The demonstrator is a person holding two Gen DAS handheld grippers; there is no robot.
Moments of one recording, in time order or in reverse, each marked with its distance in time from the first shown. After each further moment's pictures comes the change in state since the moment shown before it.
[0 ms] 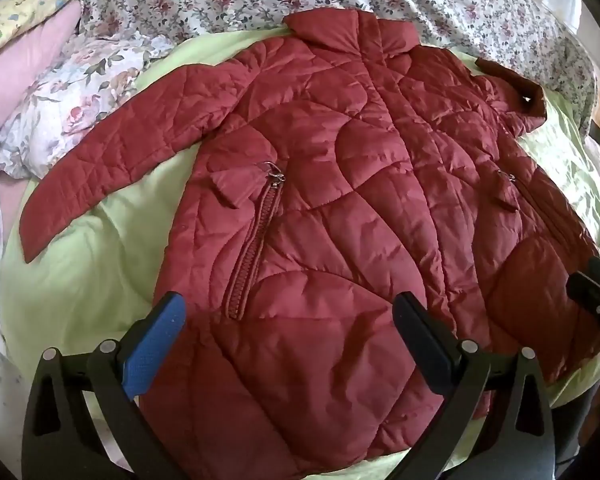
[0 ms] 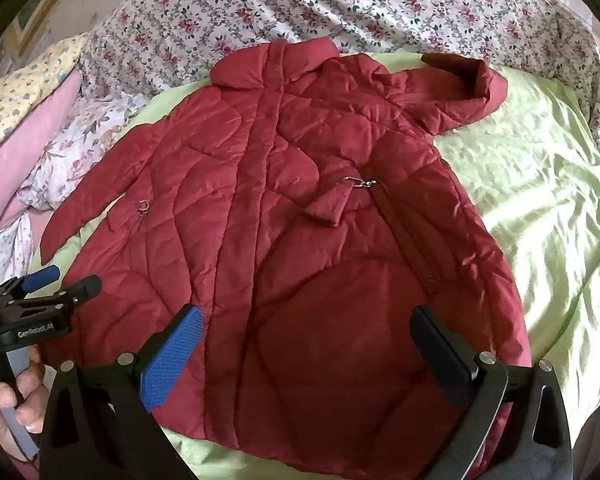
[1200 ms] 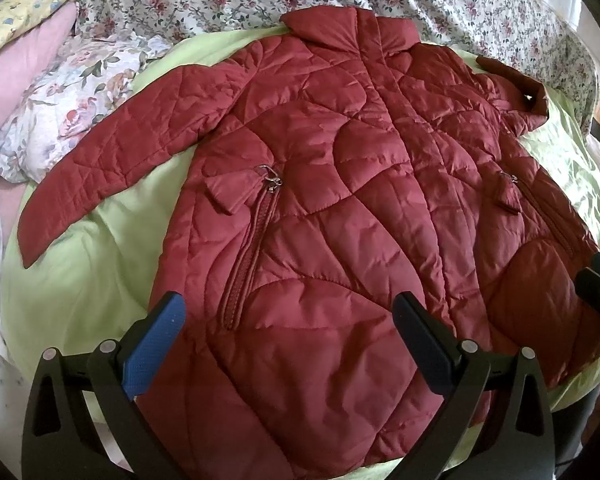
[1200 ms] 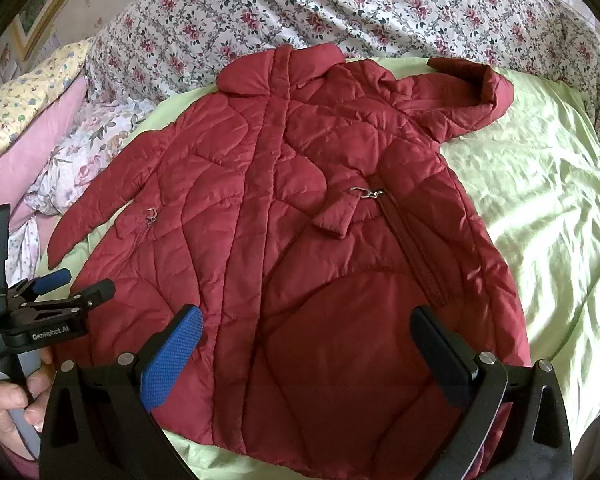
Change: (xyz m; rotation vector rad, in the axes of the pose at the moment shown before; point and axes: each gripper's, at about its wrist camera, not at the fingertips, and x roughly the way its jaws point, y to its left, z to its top) left arm 0.006 -0.004 0.005 -0.002 -0.008 0.007; right arm -0.001 -0.002 0.007 -0.038 -0.025 -0.033
